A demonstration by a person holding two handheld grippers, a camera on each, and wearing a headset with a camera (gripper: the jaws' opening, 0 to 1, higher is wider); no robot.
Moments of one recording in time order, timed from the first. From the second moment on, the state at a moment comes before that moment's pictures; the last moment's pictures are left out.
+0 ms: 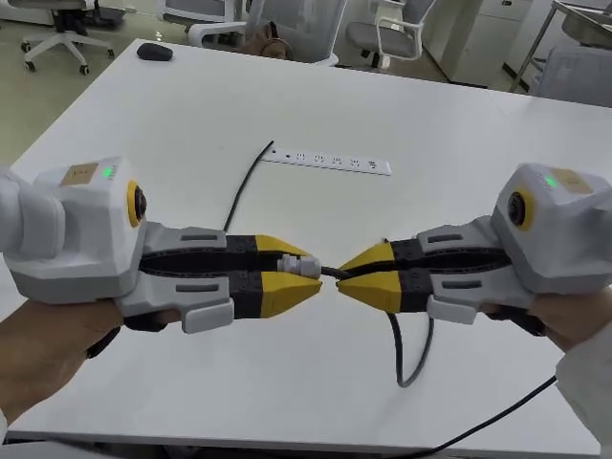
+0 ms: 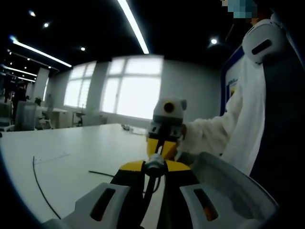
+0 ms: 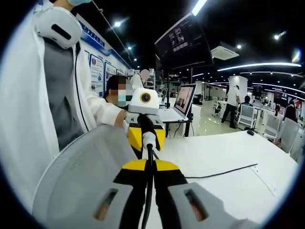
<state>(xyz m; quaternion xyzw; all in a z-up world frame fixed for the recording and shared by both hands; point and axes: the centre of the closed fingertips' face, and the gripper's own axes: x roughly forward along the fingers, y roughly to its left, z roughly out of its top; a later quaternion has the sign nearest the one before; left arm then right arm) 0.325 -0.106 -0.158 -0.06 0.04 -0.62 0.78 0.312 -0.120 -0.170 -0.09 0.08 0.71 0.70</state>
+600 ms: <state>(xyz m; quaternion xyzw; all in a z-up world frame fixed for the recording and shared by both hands) 0.328 -0.103 -0.156 -0.07 0.04 -0.62 0.78 0.319 -0.172 -0.201 -0.11 0.12 0.67 0.73</state>
